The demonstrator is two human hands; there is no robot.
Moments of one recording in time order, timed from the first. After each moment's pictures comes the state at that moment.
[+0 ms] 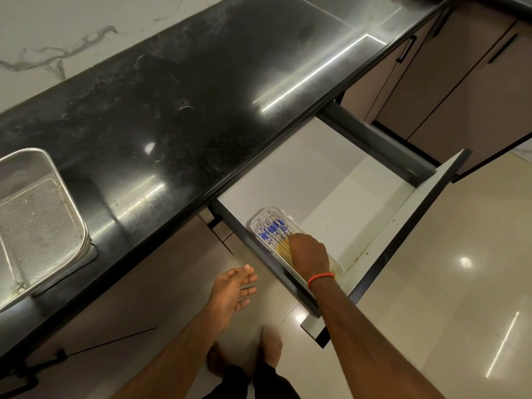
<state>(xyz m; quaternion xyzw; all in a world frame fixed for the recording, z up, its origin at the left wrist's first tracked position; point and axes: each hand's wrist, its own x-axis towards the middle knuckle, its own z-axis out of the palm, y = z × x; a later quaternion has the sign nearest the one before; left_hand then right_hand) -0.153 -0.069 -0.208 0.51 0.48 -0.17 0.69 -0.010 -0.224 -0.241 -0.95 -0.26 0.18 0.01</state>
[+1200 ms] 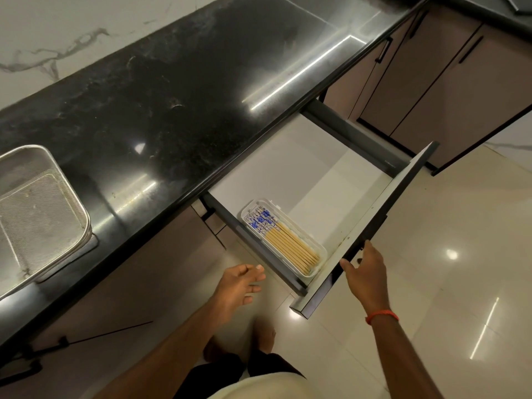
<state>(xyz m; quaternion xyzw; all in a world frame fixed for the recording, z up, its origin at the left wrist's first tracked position) -0.171 -0.102 -0.172 0.59 0.39 -0.23 0.67 -0.068 -0.355 -0.154 -0.91 0.14 0.15 0.36</state>
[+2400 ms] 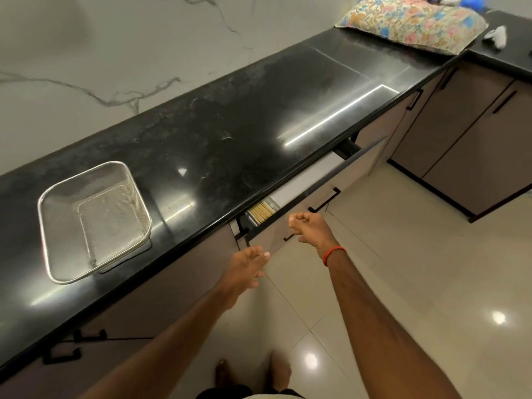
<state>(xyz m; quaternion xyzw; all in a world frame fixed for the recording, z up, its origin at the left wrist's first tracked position) -0.154 -0.047 -0.124 0.64 0.35 -0.10 0.67 0.011 -0.185 -0.128 -0.78 -0.02 0.32 0.54</state>
